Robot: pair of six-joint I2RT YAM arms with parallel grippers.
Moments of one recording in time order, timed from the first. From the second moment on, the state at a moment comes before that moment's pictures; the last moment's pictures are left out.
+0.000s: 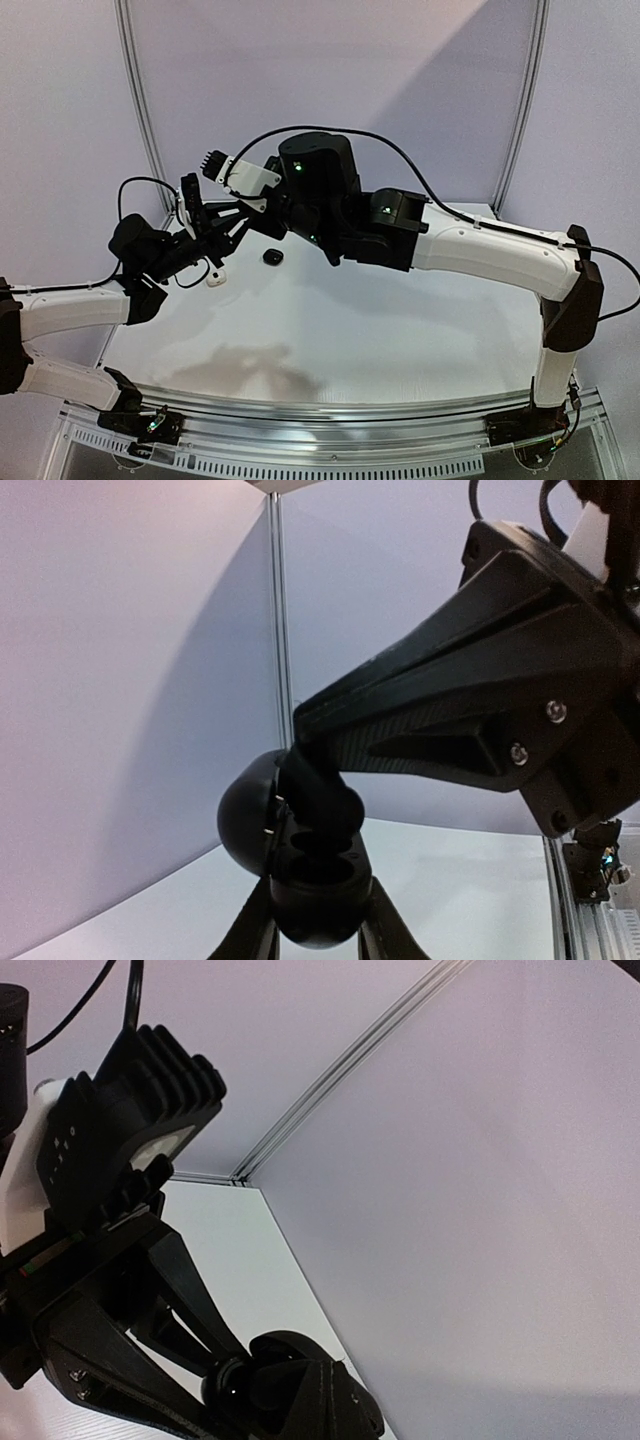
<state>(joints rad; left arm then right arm) -0.55 1.20 0.55 0.99 0.50 -0.12 1.26 1.96 1.99 -0.17 0.52 -0.64</state>
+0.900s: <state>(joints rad) -0.55 1.20 0.55 0.99 0.45 -0.12 1.24 1.99 1.98 -0.15 0.52 -0.56</state>
